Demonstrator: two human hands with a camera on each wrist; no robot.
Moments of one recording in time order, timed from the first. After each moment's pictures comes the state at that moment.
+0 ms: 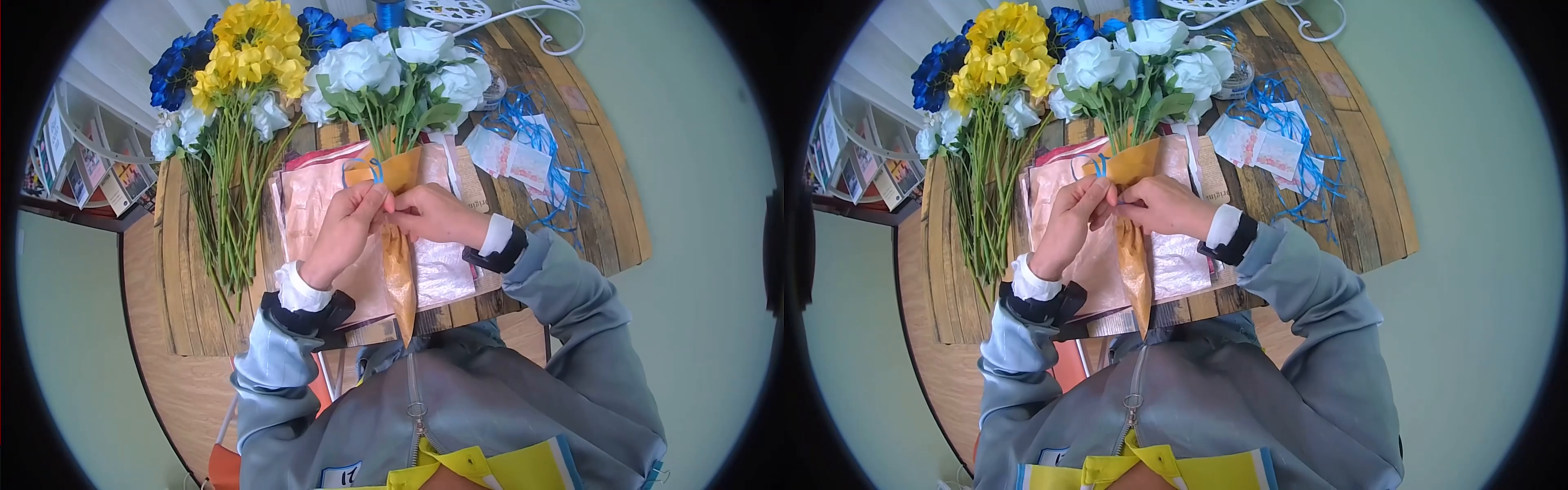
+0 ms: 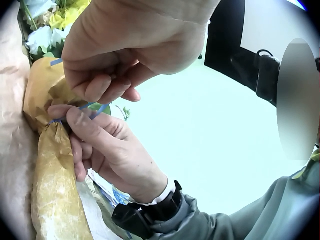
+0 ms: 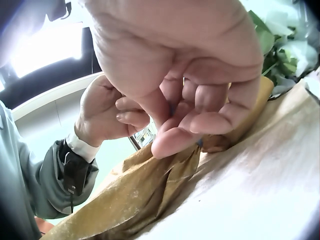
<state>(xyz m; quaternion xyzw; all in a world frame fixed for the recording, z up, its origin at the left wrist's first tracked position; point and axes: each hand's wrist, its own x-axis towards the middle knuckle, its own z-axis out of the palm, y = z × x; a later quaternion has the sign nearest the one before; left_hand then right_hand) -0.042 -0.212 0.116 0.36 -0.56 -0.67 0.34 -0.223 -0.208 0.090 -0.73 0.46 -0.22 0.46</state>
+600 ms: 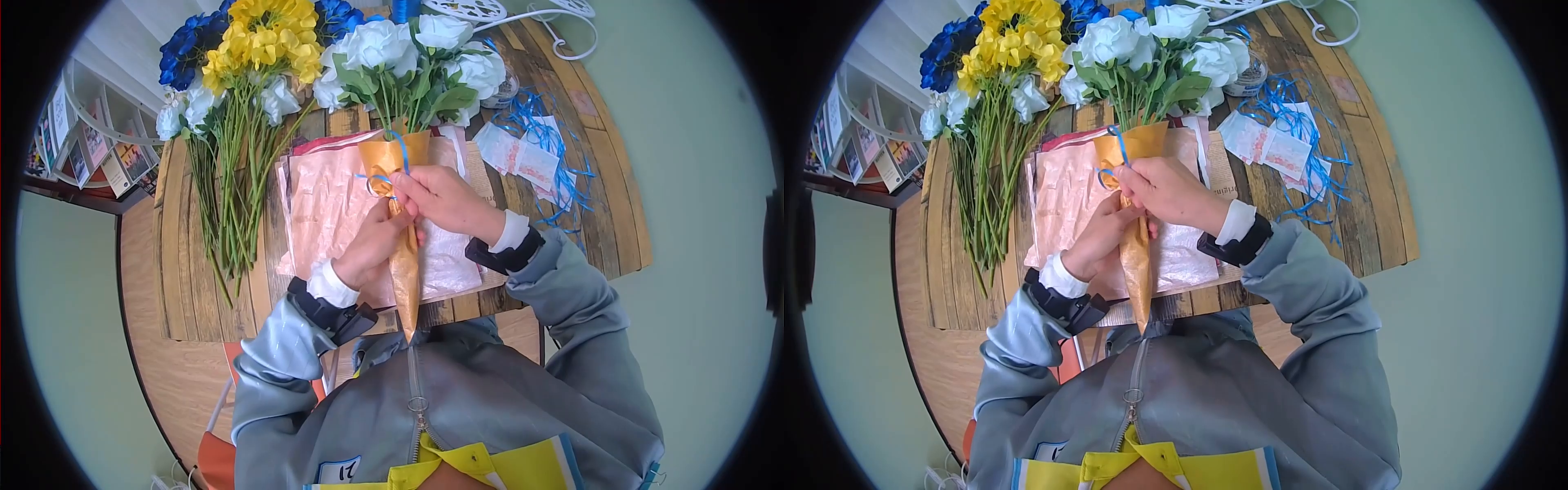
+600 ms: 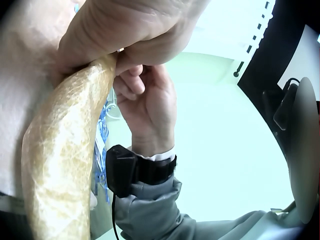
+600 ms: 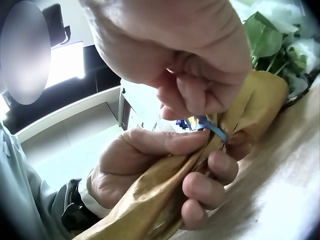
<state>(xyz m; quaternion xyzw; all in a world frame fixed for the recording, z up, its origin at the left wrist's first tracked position) -0.062 -0.189 0.072 0.38 -0.37 -0.80 0.29 -0.214 -0.205 0.111 -0.66 0.46 -0.32 0.51</state>
